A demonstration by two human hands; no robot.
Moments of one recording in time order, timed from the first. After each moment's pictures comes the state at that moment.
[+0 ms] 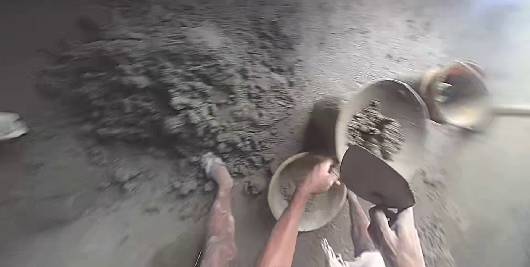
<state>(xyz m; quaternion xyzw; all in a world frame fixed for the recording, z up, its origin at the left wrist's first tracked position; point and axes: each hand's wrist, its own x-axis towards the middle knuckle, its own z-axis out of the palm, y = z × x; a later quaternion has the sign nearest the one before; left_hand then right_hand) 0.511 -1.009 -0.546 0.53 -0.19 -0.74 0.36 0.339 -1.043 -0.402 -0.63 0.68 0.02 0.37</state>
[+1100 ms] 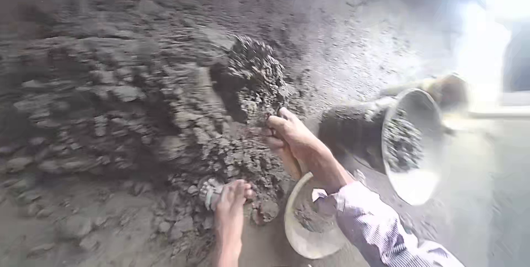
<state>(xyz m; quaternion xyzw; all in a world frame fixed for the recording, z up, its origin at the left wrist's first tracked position) 0.714 -0.792 -0.606 0.73 0.13 -0.44 0.51 0.732 -1.042 -0.541 -0.35 0.45 0.09 0.82</state>
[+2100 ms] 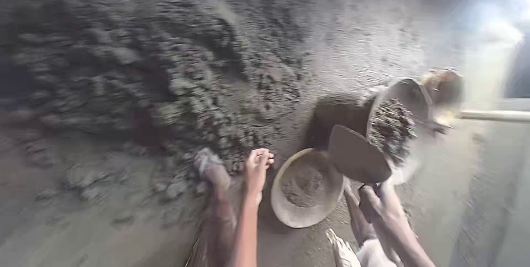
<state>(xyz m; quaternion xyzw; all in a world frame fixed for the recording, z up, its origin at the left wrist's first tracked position) 0.645 -0.835 -0.611 0.68 0.15 -0.52 0.50 0.417 -1.002 -0.454 -0.64 0.67 0.12 0.35</state>
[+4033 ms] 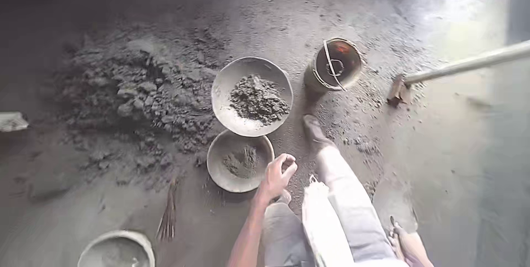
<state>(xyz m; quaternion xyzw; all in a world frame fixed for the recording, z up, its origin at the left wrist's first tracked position) 0.153 -1.097 -0.334 0.70 -0.27 -0.59 0.31 -0.332 -1.163 -0.311 -0.25 0.89 0.05 0.38</state>
